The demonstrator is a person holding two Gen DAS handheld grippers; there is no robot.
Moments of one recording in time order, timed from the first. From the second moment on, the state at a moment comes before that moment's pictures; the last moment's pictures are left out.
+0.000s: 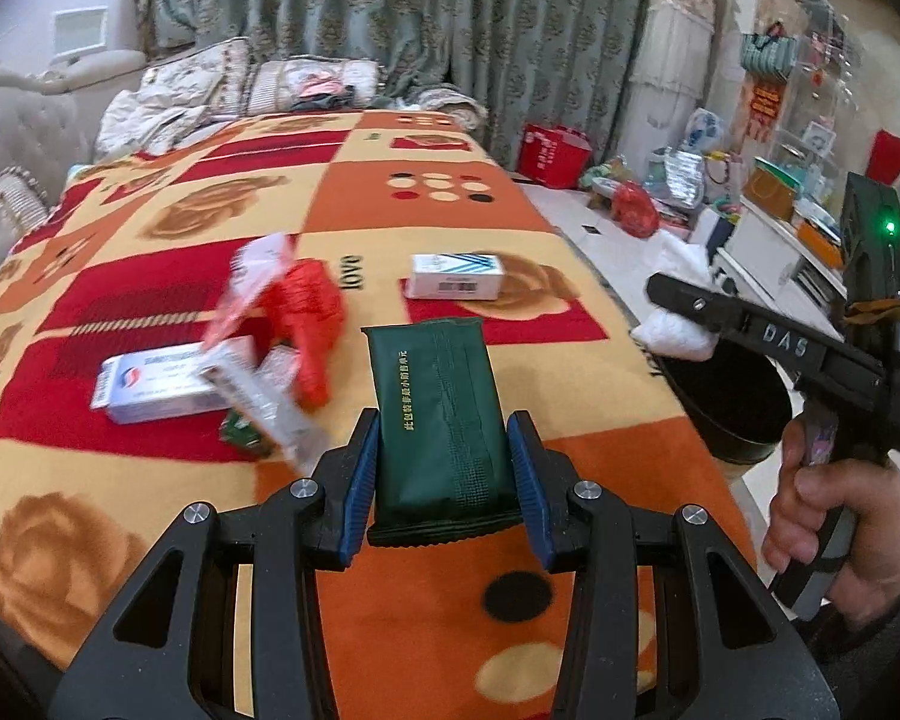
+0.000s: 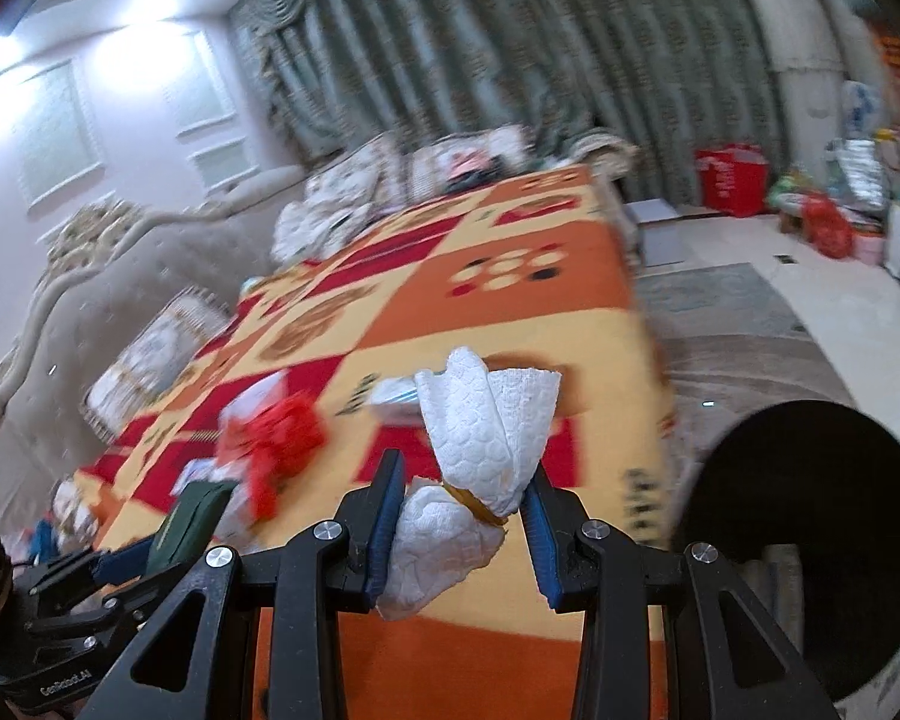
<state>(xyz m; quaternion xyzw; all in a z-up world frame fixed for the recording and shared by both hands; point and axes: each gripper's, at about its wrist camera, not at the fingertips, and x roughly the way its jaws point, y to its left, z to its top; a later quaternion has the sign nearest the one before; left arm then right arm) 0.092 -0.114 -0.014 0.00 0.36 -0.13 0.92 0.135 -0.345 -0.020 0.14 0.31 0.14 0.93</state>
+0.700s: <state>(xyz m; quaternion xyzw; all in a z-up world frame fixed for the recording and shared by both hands) 0.147 -0.307 -0.022 0.07 0.37 -0.32 0.87 0.131 -0.498 -0.058 0.22 0.36 -0.08 0.90</state>
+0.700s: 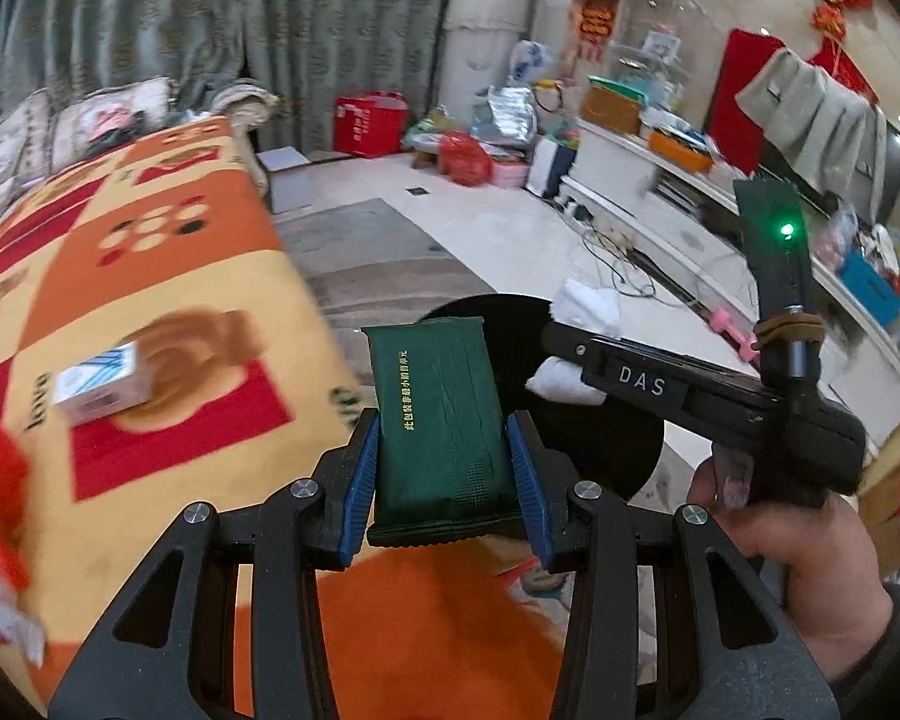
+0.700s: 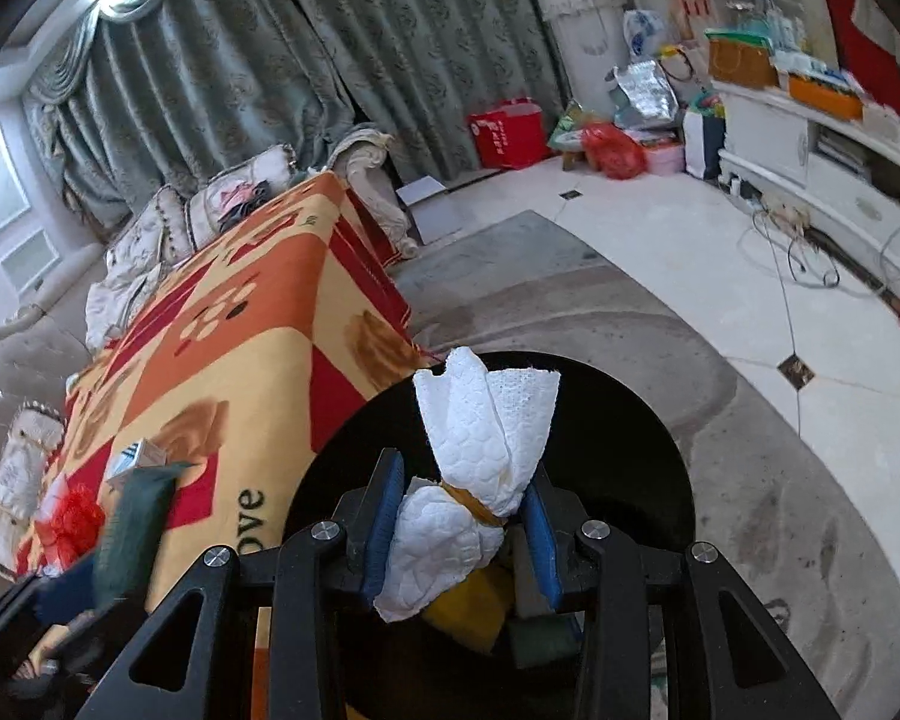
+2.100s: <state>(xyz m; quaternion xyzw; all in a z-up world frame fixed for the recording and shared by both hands) 0.093 -0.007 -0.049 -0.04 0.38 -0.05 0.92 0.164 -0.297 -0.037 0.14 0.36 0.21 0.90</state>
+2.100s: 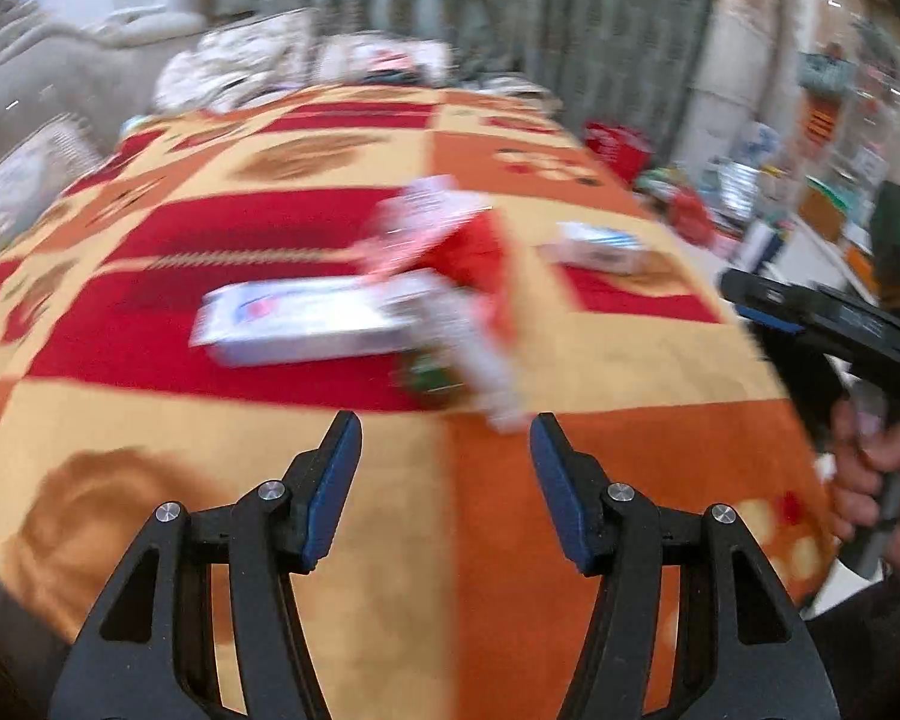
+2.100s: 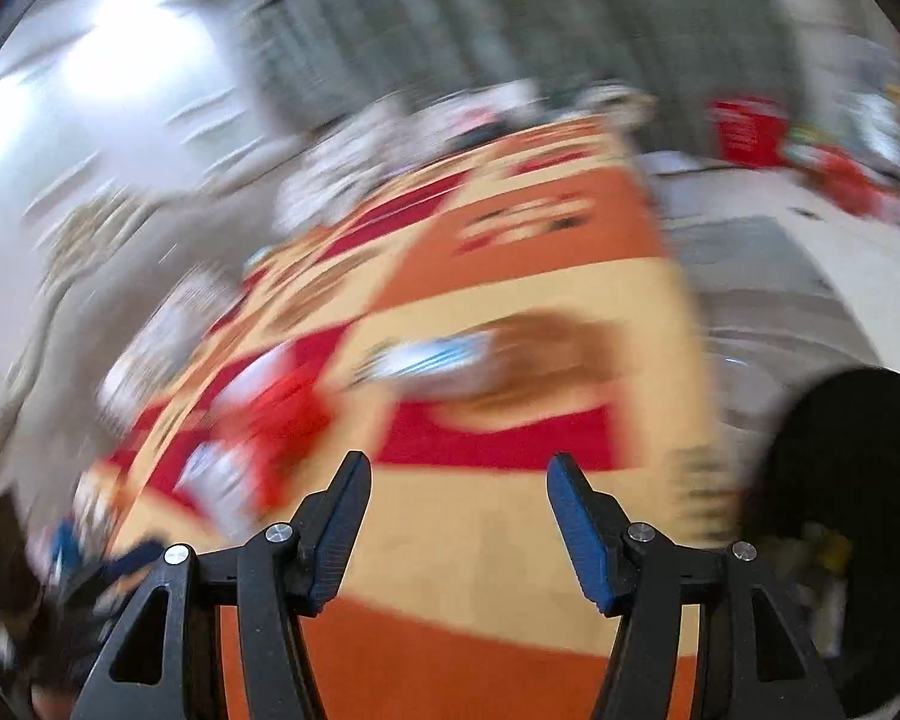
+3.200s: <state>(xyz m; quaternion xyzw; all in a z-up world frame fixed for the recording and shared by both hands) 0.162 0.071 -0.032 -0.03 0.36 -0.02 0.93 0.174 -0.154 -0.062 0.01 0.39 0.32 0.87</state>
